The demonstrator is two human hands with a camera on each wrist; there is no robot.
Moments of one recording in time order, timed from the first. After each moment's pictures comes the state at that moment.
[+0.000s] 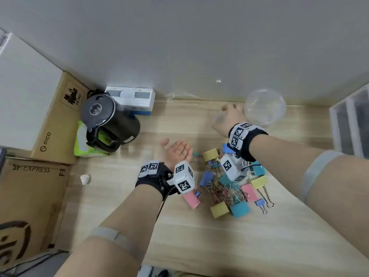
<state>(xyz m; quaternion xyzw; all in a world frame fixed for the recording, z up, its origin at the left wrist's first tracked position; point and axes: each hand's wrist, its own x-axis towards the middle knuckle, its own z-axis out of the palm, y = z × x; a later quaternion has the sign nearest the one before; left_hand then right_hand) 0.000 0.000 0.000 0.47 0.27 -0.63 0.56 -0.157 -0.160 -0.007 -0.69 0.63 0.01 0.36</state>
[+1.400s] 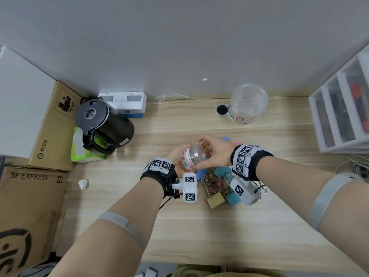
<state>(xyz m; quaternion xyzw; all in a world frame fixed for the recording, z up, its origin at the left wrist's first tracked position) -0.041 0.004 0.014 0.60 0.04 -0.73 0.32 -0.197 -0.070 0.003 -0.74 0.39 0.04 0.55</state>
